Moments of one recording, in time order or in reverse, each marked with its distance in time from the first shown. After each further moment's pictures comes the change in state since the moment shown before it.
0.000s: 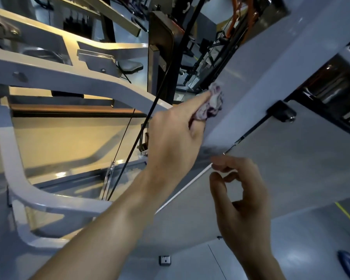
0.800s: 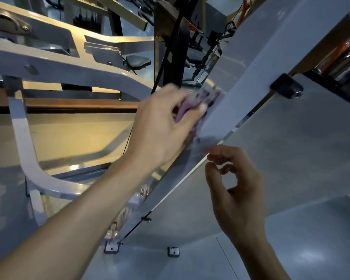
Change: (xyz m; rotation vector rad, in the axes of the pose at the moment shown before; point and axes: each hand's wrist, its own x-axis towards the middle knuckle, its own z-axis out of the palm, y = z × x) left_hand -0.012 -0.009 -0.026 -0.039 -0.170 -0.100; right_hand -0.014 0.012 0.009 0.108 -0.033 0.057
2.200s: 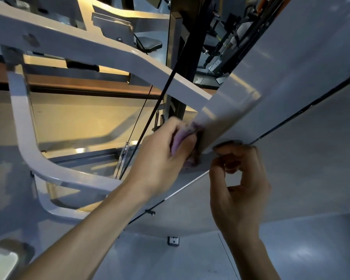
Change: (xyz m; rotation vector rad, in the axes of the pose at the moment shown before) left_hand -0.055 -0.077 0.018 -0.270 -0.159 -0.271; right_hand 0.002 0.027 0.049 -0.108 0.113 -0.013
